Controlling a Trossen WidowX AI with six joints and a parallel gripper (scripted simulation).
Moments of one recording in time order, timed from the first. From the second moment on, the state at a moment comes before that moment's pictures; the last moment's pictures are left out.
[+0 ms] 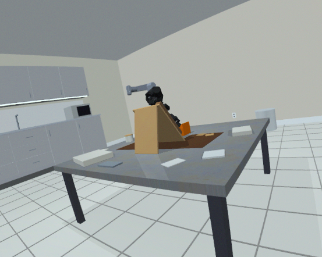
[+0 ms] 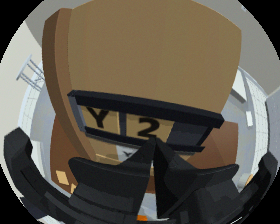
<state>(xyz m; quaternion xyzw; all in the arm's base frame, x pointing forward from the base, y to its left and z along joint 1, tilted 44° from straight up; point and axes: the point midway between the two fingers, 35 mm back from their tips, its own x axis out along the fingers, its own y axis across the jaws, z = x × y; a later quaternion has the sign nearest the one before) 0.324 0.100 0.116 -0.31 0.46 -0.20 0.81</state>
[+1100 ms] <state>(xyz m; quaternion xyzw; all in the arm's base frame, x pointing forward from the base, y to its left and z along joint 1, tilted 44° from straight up) 0.327 0.078 0.133 -0.26 0.57 -0.27 0.73</state>
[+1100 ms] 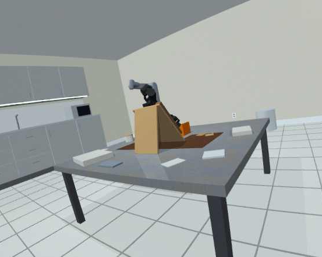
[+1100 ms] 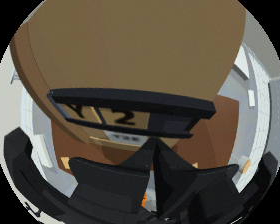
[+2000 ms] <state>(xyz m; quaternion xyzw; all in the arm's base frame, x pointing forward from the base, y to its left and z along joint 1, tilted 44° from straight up) 0.337 0.072 0.128 -0.26 0.58 -0.26 0.73</state>
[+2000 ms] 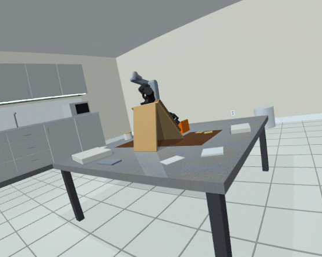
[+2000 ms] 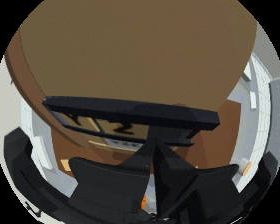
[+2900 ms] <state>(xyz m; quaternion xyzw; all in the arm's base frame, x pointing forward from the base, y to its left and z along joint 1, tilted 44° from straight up) 0.346 0.065 0.124 -0.26 0.58 -0.26 0.73</state>
